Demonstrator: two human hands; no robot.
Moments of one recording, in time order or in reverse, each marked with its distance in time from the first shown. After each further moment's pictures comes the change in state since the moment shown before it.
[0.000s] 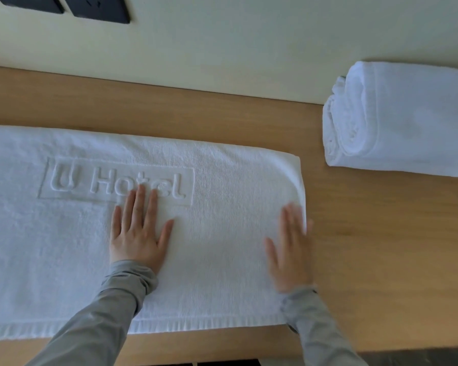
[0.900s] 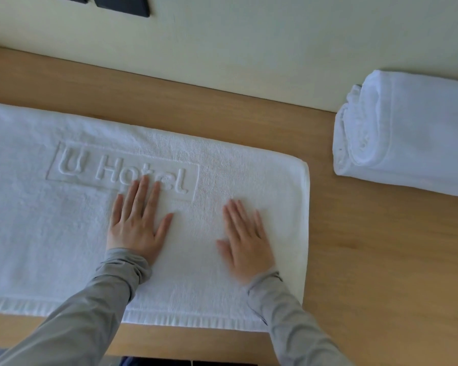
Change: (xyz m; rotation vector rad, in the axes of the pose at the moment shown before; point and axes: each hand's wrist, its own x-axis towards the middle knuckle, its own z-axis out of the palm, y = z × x) left_hand 0.003 -0.008 0.008 0.028 0.027 0.002; right_hand 0.023 -0.033 0.045 -0.160 -0.198 -0.413
